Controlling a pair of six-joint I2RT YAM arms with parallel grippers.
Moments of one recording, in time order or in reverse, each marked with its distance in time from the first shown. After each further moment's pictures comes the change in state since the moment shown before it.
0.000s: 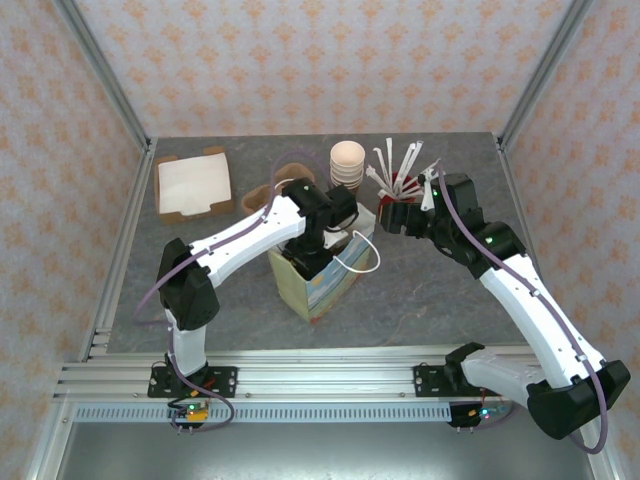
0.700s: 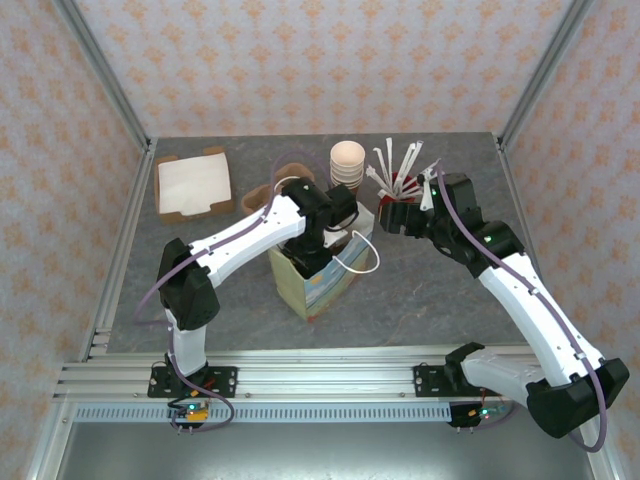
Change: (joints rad) left arm 0.000 0.000 0.021 -0.010 -0.027 -0.004; right arm 0.000 0.008 0.000 0.000 -0.003 0.004
